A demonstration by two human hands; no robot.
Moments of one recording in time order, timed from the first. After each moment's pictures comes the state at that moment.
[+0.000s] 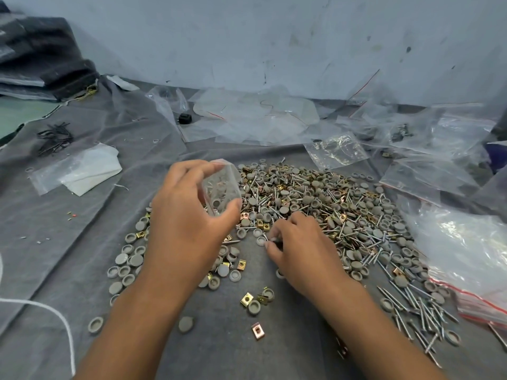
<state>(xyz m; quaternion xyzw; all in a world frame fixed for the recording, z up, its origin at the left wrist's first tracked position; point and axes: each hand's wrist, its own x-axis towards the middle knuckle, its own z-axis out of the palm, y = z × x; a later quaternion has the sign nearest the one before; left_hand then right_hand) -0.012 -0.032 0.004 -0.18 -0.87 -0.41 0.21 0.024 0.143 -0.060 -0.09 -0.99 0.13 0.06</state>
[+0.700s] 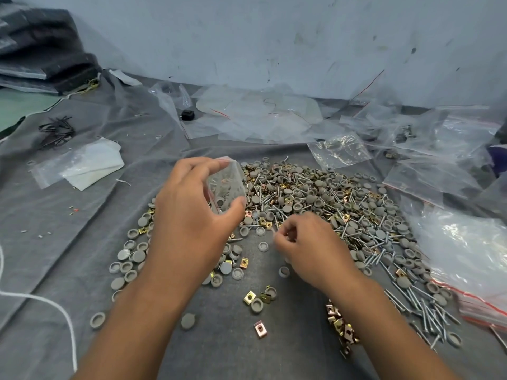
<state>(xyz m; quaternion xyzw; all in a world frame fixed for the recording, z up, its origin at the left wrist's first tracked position) -0.013 -0.035 0.005 -0.18 -0.87 -0.42 0.20 0.022 0.150 -0.052 -0.13 -0.97 0.22 0.04</state>
